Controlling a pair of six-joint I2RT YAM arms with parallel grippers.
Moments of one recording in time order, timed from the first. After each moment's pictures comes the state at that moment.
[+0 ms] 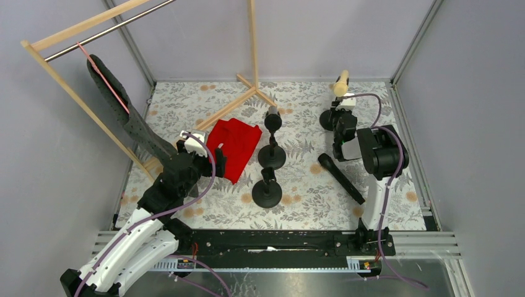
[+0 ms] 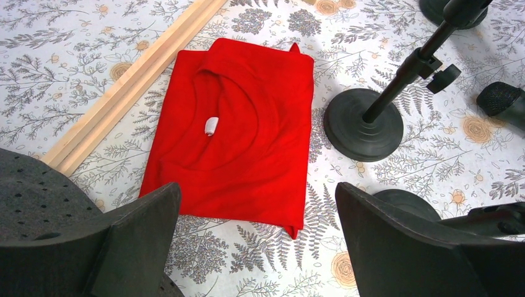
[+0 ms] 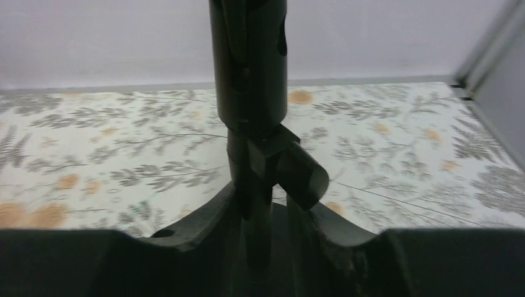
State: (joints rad) left arm -0.57 0.60 0.59 -0.32 -0.23 -0.15; right arm 0.18 2.08 0.87 1.23 0.23 -0.03
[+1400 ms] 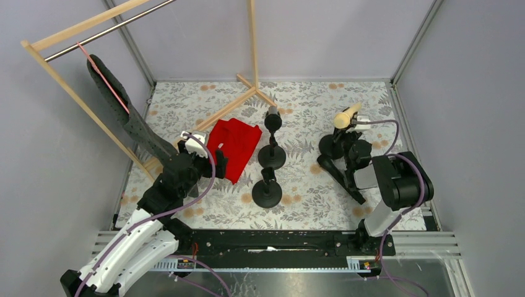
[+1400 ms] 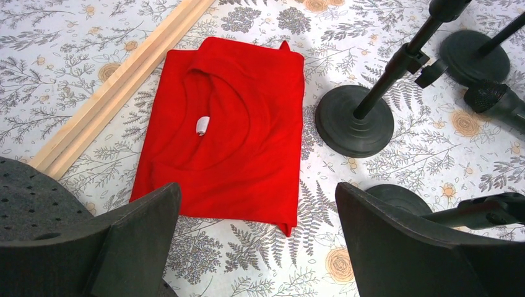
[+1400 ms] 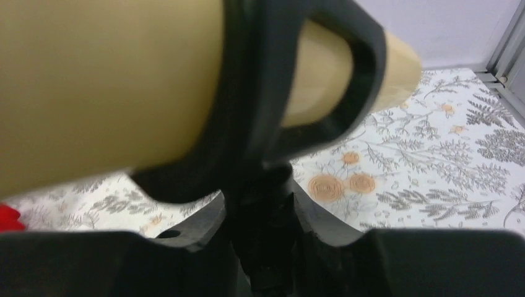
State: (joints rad) left arm -0.56 0.59 0.59 -0.32 -0.19 -0.15; right arm 0.16 1.66 0.36 1.37 0.08 0.13
